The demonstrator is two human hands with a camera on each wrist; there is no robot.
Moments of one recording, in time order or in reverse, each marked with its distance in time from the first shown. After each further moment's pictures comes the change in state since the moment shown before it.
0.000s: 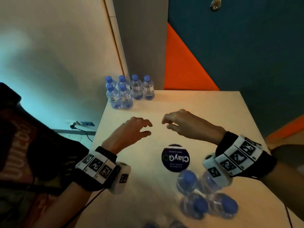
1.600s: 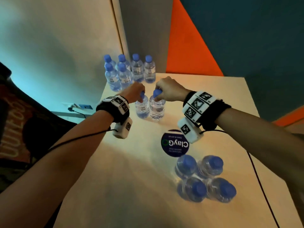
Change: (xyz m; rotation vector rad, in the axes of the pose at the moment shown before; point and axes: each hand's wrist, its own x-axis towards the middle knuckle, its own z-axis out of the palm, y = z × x) left_hand 0.107 -0.053 -0.003 0.204 0.010 -0.036; right_hand 0.106 0.016 0.012 -0.051 0.049 0.125
